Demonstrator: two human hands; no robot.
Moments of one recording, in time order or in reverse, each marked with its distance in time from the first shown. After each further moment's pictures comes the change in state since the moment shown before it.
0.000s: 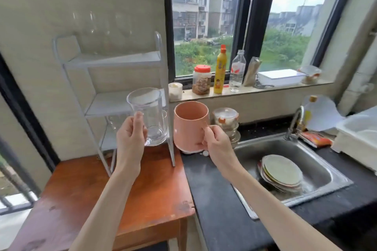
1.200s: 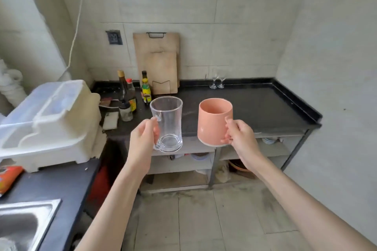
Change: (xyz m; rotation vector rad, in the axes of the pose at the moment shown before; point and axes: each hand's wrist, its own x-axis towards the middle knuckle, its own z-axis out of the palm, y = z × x) left_hand -0.488 0.038 0.685 -0.241 -1.491 -0.254; right_hand -0.321 0.041 -0.723 -0.273 1.486 0.344
